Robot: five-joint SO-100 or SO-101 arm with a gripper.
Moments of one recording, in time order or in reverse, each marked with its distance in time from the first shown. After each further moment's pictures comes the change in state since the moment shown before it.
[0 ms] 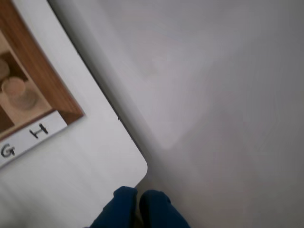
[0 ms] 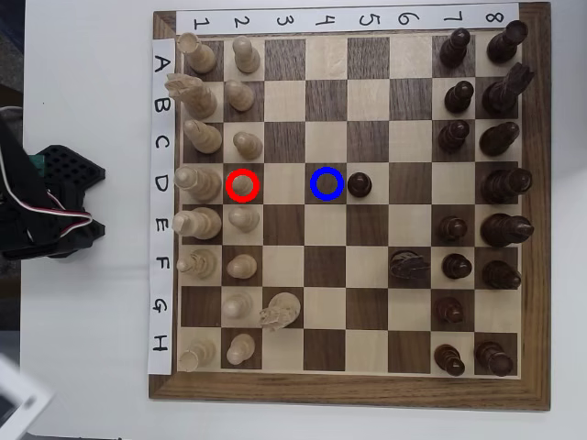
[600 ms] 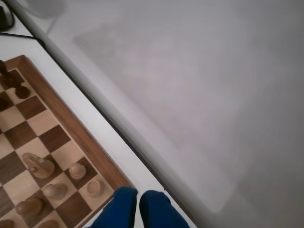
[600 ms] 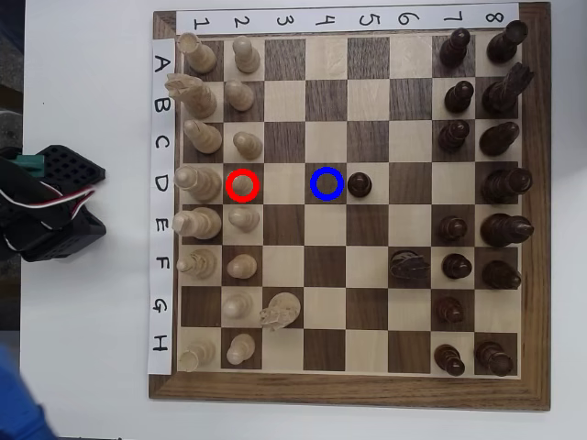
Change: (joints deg) arm -22.3 -17.0 -34.5 7.0 28.5
